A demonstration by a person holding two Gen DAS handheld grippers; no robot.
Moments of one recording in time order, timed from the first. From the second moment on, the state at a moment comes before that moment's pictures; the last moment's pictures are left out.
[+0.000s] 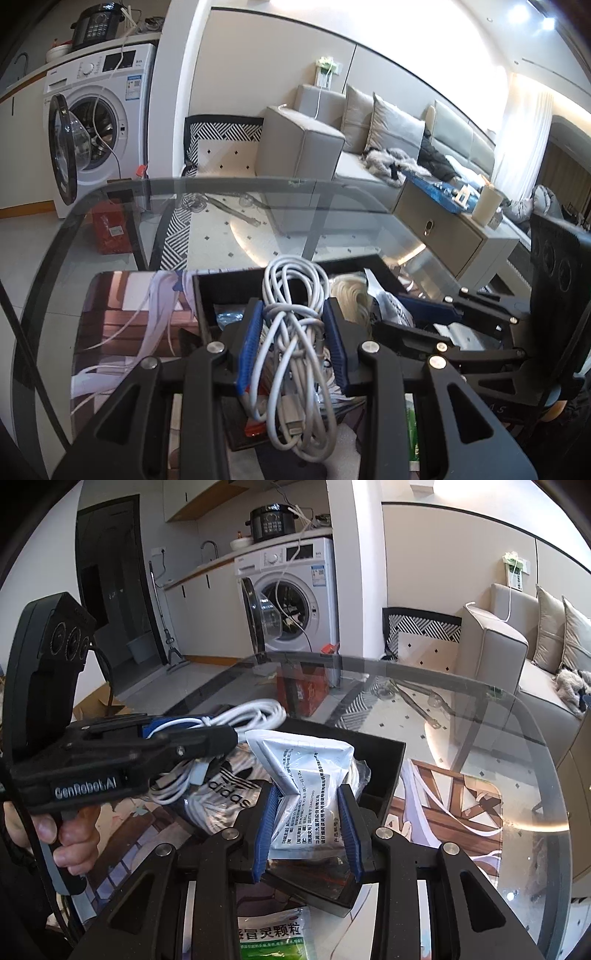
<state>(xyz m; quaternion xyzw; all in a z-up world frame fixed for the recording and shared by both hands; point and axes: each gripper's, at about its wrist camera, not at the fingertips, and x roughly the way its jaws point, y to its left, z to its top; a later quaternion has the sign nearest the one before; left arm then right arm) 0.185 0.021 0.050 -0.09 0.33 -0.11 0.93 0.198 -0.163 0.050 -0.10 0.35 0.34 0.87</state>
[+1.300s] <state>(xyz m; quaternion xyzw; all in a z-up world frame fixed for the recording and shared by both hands) 0.160 0.021 0.048 -0.03 0.32 -0.08 0.94 0.175 -0.182 0.058 -0.13 0.32 0.28 0.90</state>
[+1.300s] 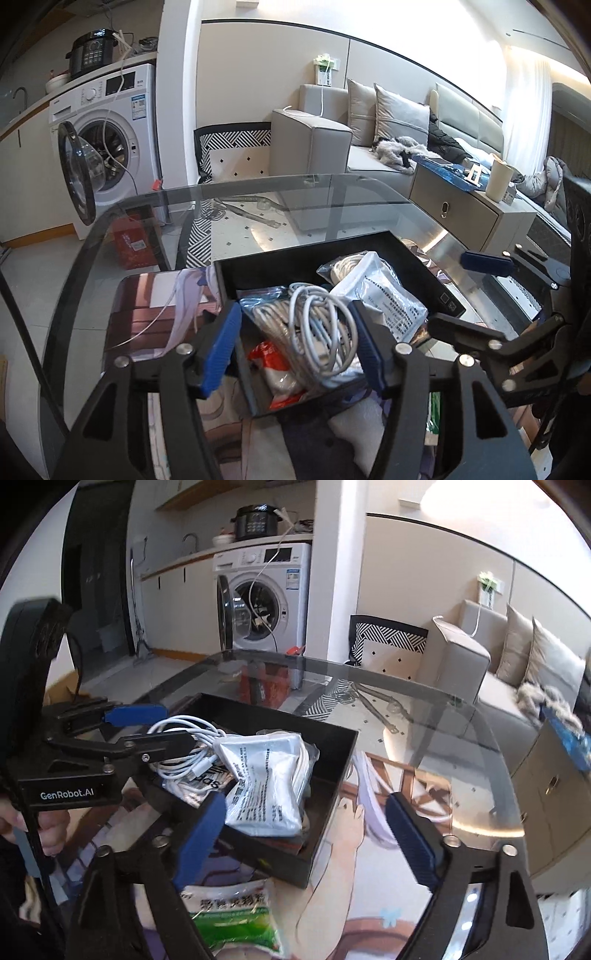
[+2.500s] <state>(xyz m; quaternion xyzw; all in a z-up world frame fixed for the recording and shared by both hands) 0.084 0.019 0.025 -0.05 0.33 -0.05 0.94 0.118 -0.213 0.014 -0.09 0.40 0.35 0.84</state>
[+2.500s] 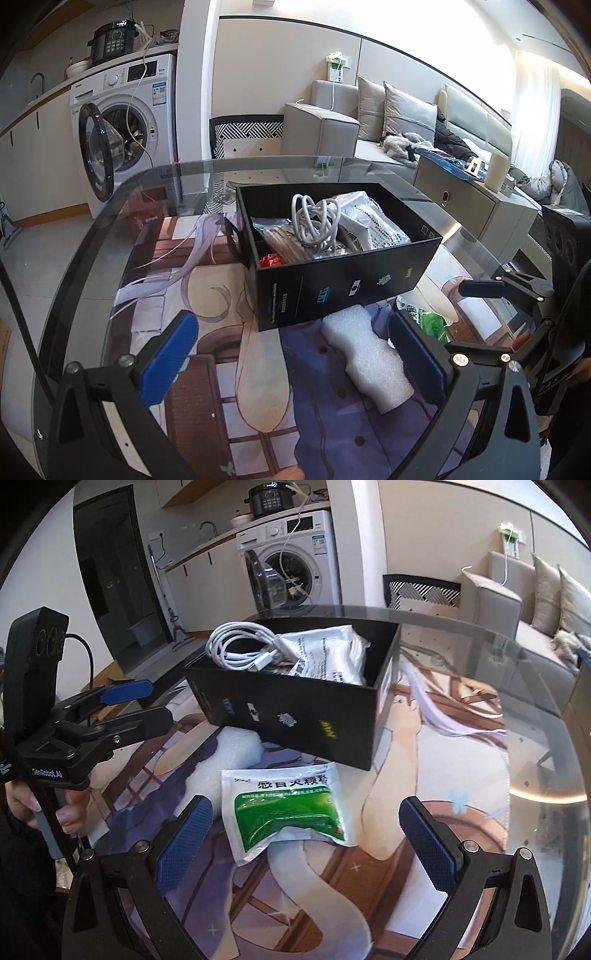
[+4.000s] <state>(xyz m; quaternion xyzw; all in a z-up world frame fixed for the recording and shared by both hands) 0.087 0.024 0.014 -0.05 0.35 -0.06 0.94 0.140 -0.171 -0.014 -0.17 0.44 0.37 0.80</state>
